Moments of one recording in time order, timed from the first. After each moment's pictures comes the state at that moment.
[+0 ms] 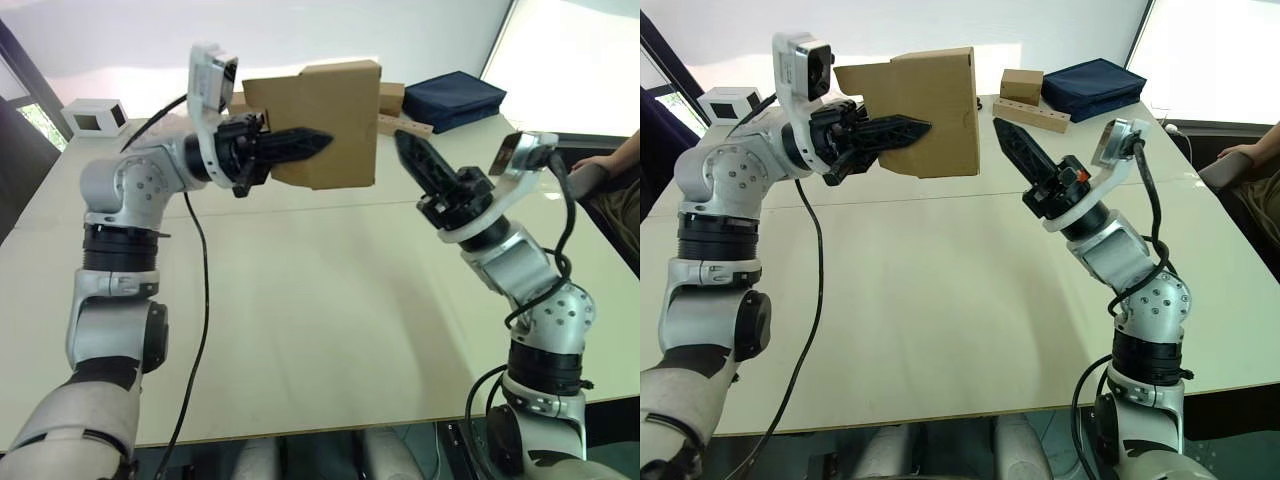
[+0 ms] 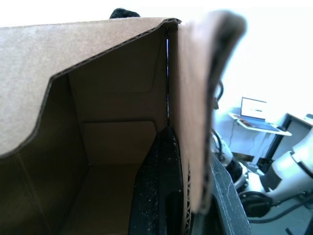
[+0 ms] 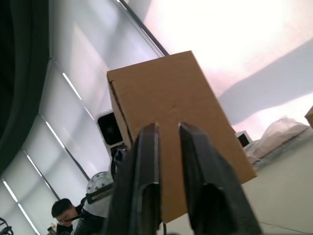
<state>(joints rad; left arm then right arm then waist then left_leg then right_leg) -1.10 0.51 0.07 0.30 -0.77 0.82 -1.32 -0.55 -0.34 -0.29 -0.25 1.43 0.71 0.34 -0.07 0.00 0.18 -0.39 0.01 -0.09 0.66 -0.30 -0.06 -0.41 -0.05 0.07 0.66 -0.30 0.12</state>
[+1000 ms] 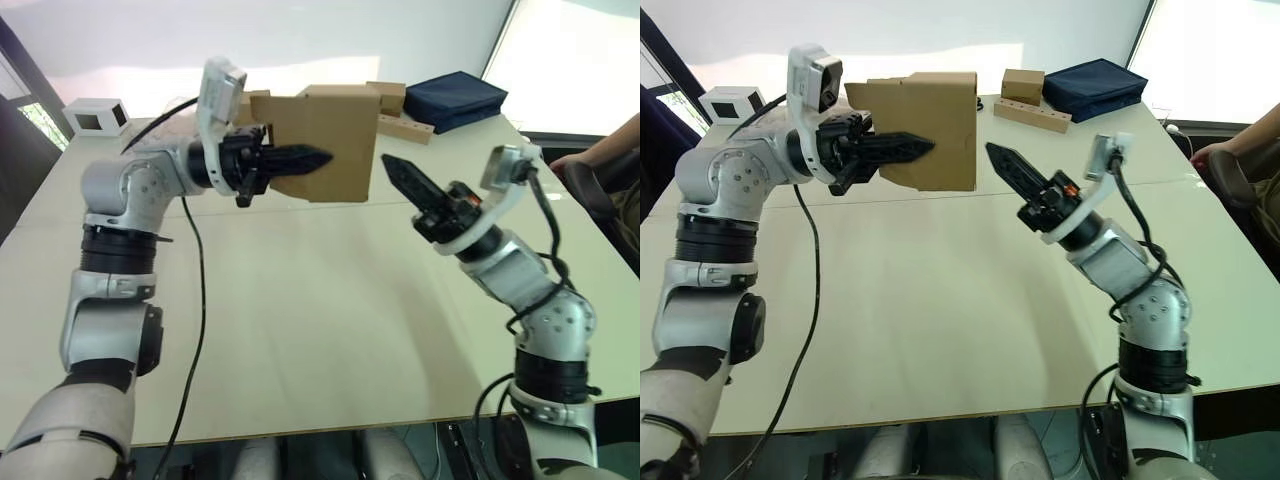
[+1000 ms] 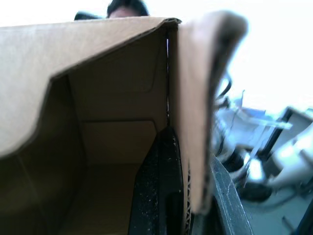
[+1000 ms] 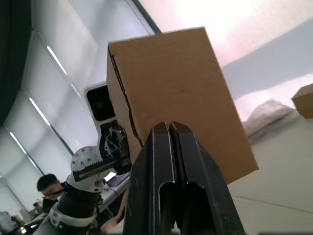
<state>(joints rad) -1.10 0.57 -0.02 0.30 -0.68 0.80 -1.36 -0.46 -0.42 -0.27 -0.30 1.36 0.73 0.37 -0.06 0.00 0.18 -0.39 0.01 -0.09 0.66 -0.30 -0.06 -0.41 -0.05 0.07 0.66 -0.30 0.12</state>
